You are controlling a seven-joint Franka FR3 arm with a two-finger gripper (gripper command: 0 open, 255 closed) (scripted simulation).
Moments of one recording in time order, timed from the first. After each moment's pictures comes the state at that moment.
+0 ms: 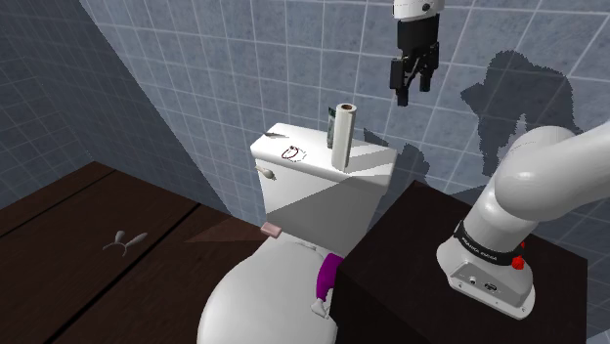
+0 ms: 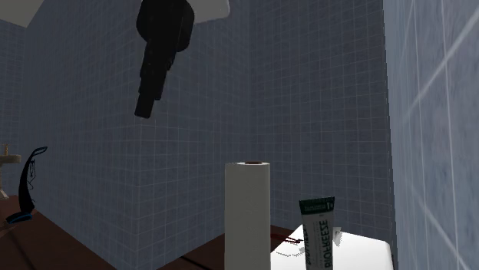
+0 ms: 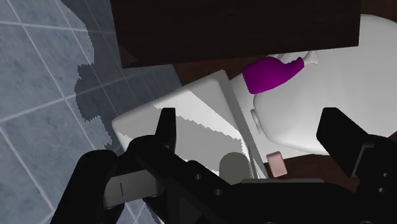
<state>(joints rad) -0.02 -0.75 0.04 -2.40 -0.05 1.45 0.12</state>
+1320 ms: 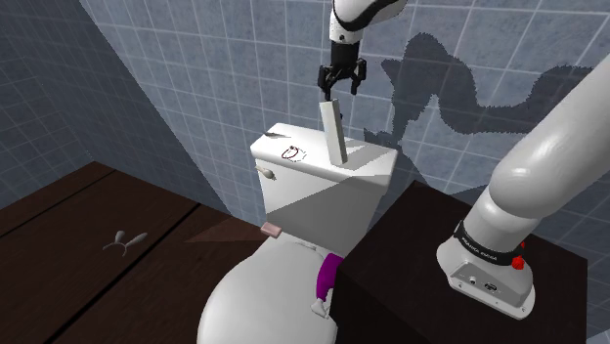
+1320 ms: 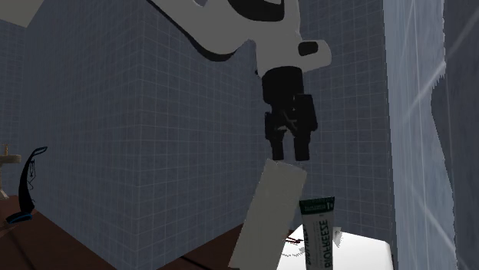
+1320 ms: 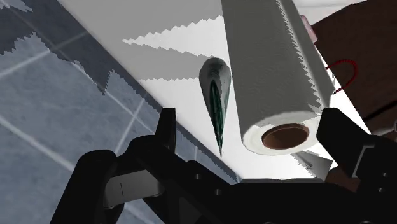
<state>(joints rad) -0.12 -0.19 0.04 -2.17 -0.07 2.03 0.35</state>
